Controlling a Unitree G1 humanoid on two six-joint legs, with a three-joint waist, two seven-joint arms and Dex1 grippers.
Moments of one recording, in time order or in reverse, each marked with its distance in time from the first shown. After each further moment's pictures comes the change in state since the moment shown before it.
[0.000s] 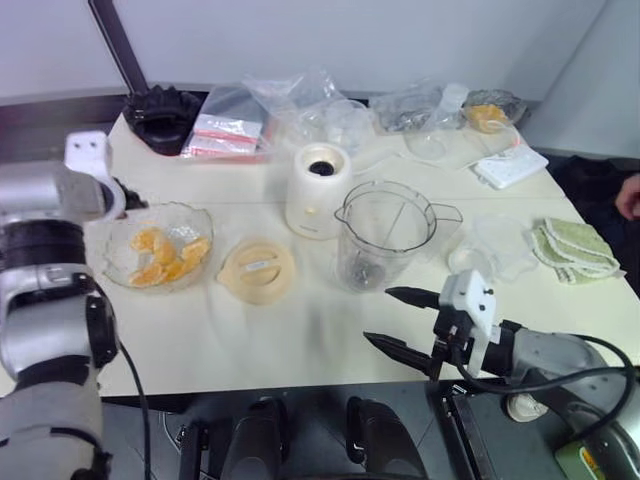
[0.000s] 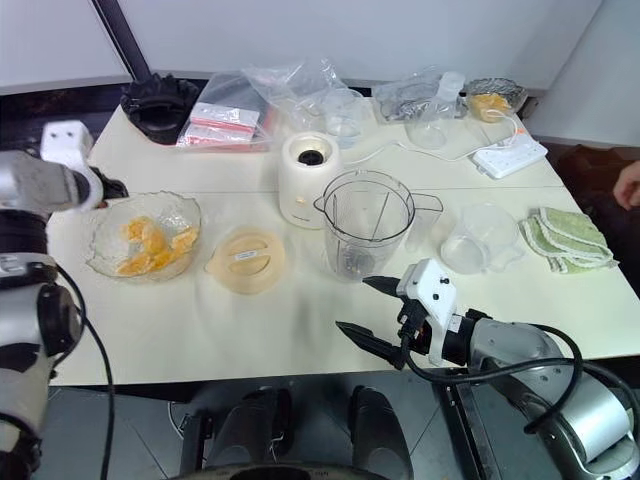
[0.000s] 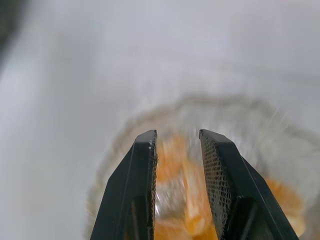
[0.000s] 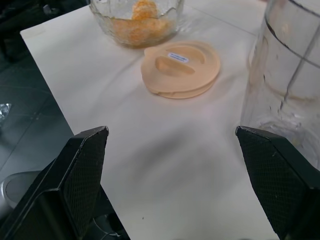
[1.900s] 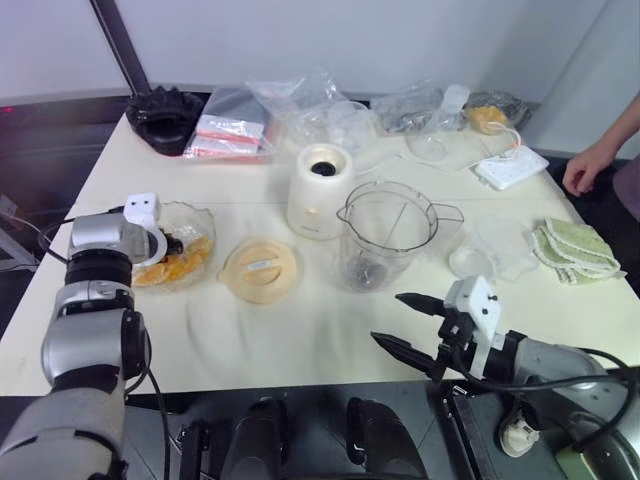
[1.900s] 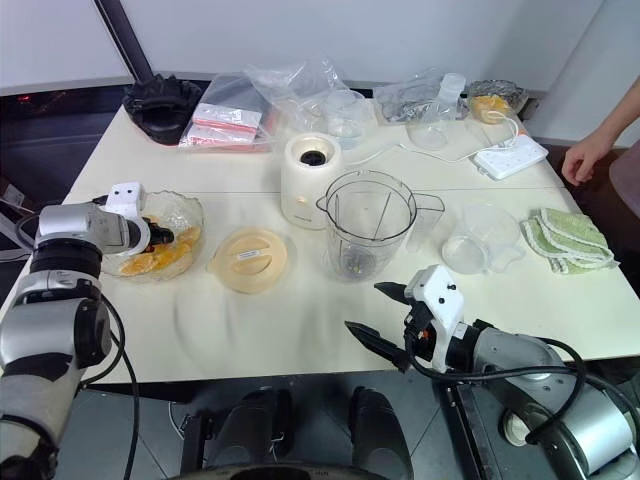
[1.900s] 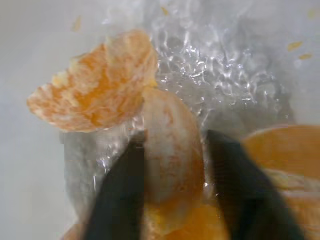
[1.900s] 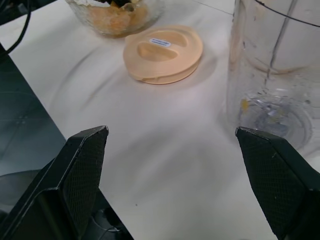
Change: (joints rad) left arm 0.106 -0.204 0.023 0.313 0.053 -0.151 0.006; right arm 0.053 0.021 -0.013 -0.002 -0.021 0.007 -0.055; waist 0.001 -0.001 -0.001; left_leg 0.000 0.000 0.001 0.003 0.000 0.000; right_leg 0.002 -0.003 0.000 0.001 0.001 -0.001
